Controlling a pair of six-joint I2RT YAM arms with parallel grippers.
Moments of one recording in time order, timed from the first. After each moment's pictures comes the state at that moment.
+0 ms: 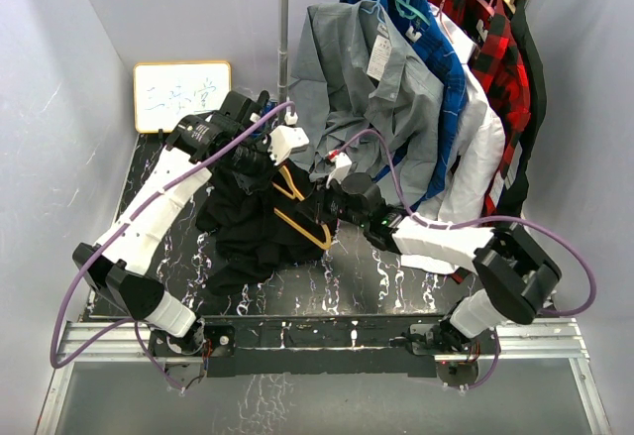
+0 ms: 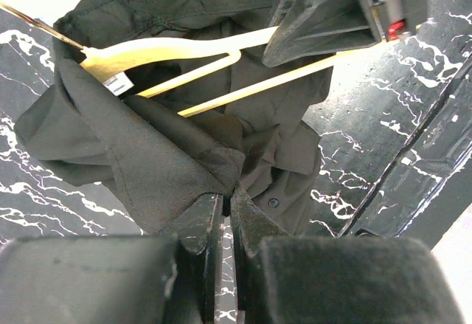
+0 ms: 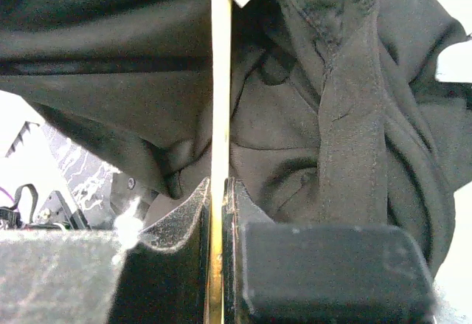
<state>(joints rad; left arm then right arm) -0.55 1.52 1.74 -1.28 0.23 0.54 0.80 1.46 0.80 0.37 -0.11 0.51</state>
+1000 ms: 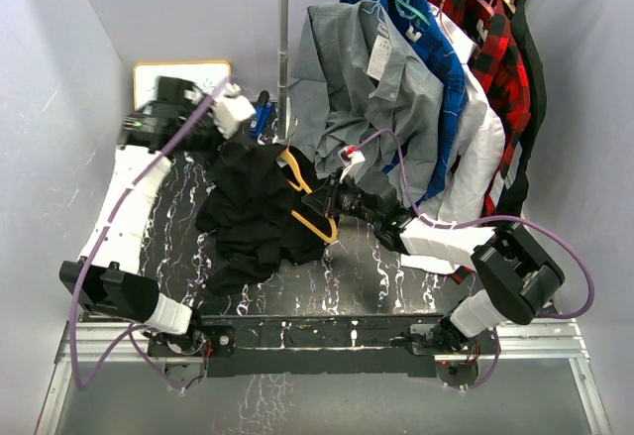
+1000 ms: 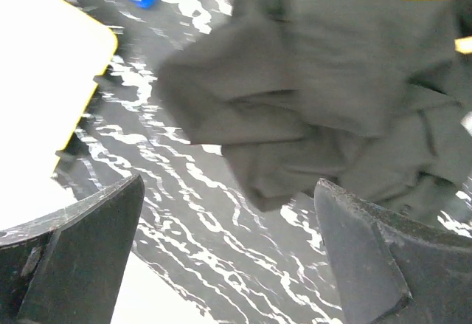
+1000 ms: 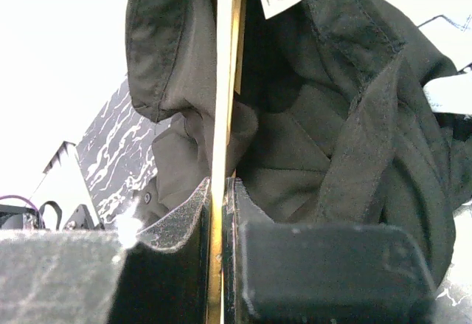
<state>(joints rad) -0.27 1.45 1.65 -1.12 0.21 0.74 0.70 1.48 0.72 0.58 -0.23 0.56</state>
